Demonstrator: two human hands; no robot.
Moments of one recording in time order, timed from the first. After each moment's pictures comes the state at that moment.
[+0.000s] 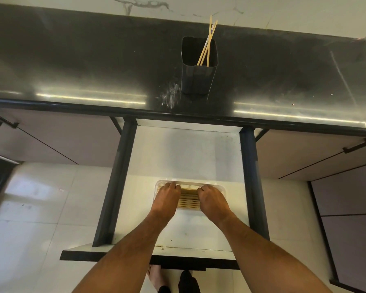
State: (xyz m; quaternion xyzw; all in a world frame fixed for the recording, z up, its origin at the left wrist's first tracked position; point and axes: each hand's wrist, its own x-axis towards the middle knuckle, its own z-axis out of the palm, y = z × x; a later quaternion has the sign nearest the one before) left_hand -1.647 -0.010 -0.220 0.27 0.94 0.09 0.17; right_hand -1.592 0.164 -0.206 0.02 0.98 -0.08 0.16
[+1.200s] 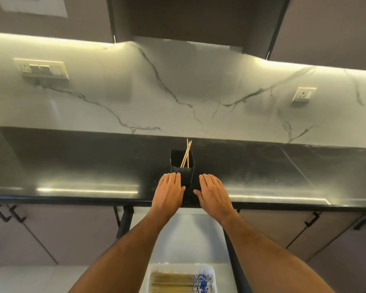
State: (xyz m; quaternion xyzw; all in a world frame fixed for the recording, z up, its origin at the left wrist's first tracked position) left_hand -1.787 0.051 0.044 0.30 0.93 0.14 -0.17; right_hand -1.707 0.215 0.064 0.04 0.99 0.02 -0.16
